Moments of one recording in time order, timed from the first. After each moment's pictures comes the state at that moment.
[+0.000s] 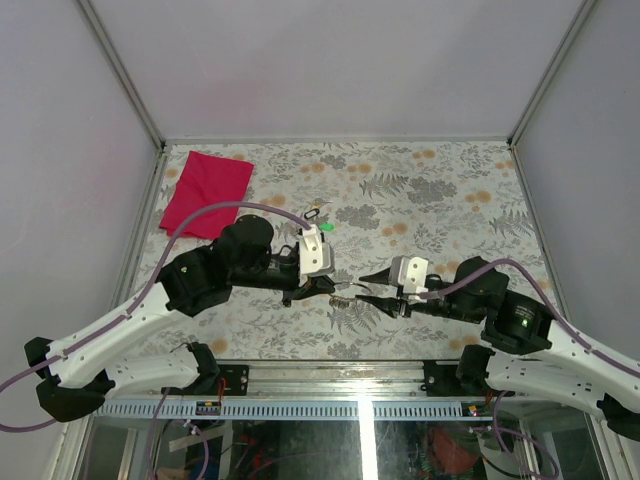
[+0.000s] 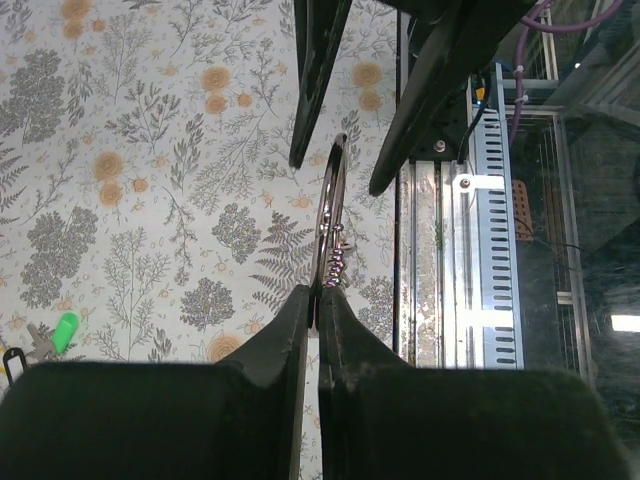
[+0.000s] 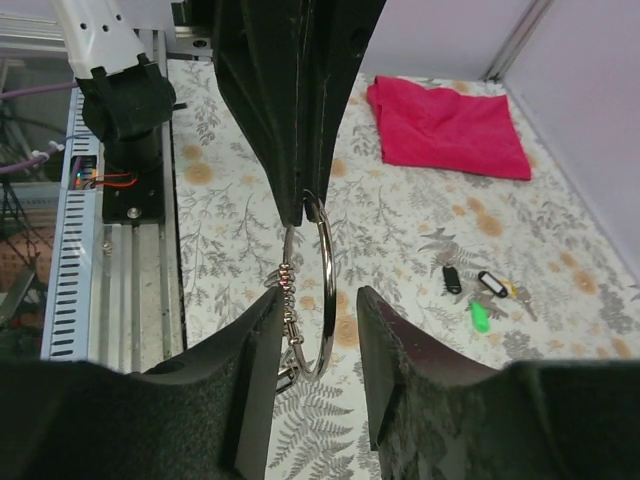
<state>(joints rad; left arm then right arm) -0.98 1.01 1.17 -0.59 0.48 0.26 1.10 0.65 0.84 -0.31 -0.20 -0.28</state>
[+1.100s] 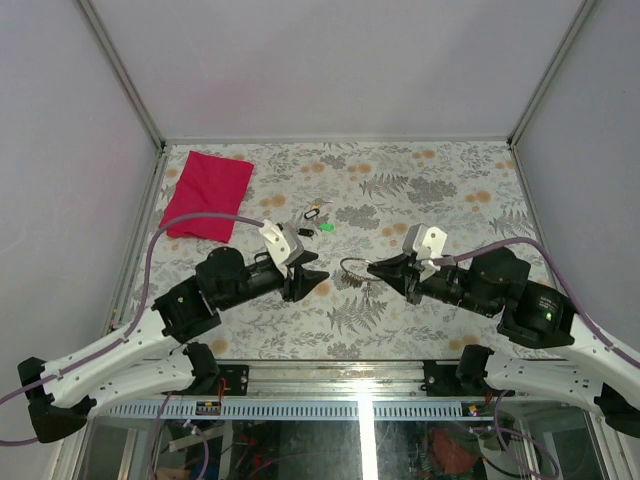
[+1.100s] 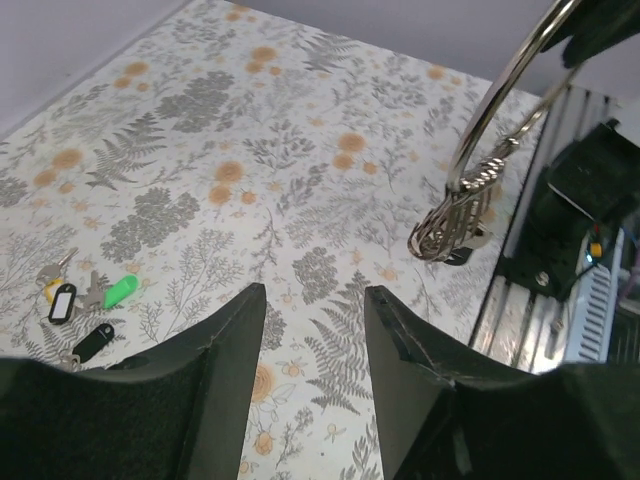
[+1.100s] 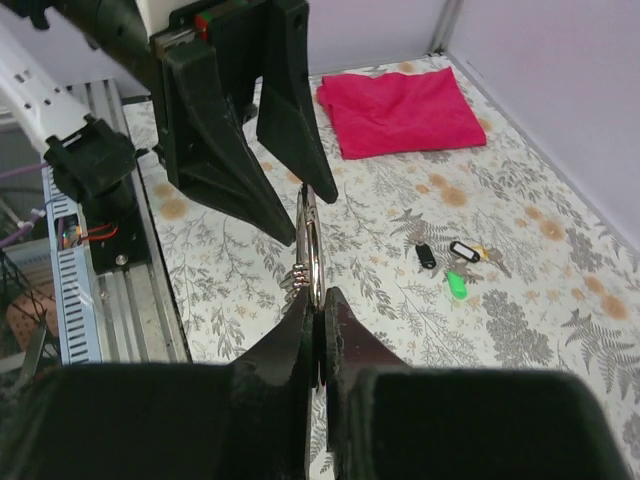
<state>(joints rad) -0.98 0.77 0.78 -0.14 0.13 0.00 1.10 0.71 1.03 -0.44 -0.07 -0.15</state>
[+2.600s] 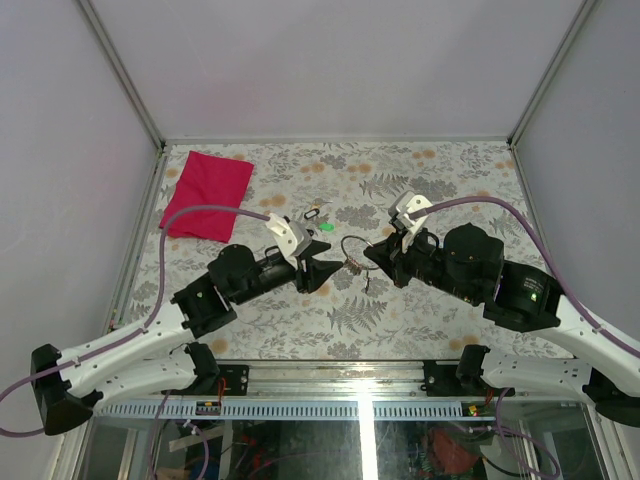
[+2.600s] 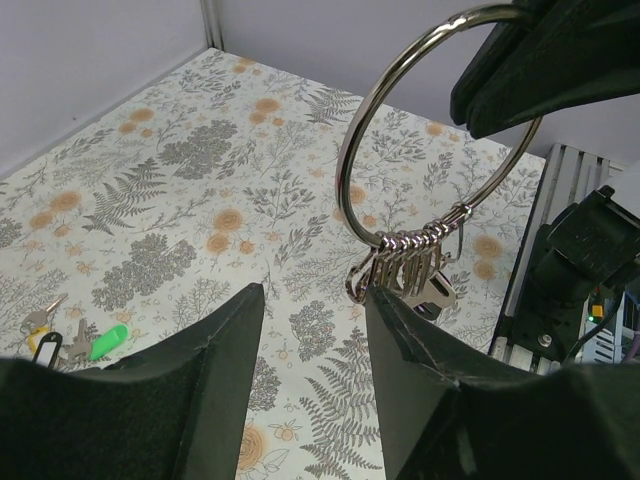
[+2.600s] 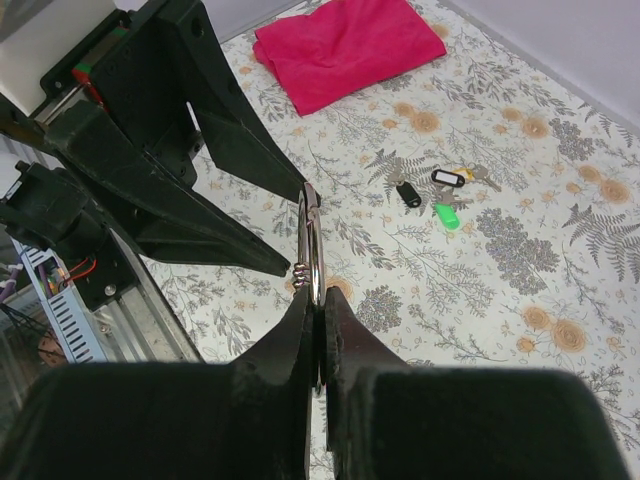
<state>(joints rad) -0.98 0.87 0.73 0.12 0.09 -0.06 1.10 0.88 1.21 -0.59 0.17 0.08</state>
